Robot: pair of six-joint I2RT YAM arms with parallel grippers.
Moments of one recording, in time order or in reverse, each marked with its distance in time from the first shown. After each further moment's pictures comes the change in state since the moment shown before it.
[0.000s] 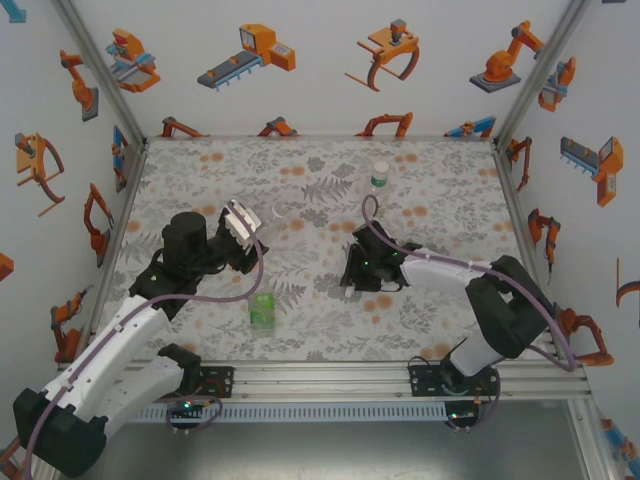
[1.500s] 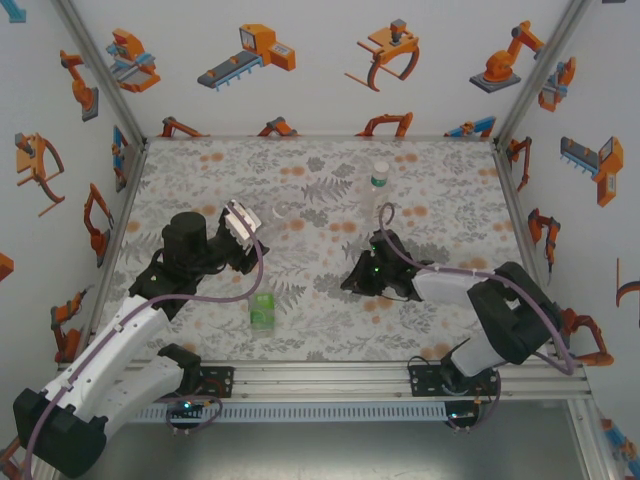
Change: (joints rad) left arm 0.000 0.000 0.000 -0.001 0.008 0.000; right arm -0.085 -0.045 -0.245 0.407 -0.194 0.125
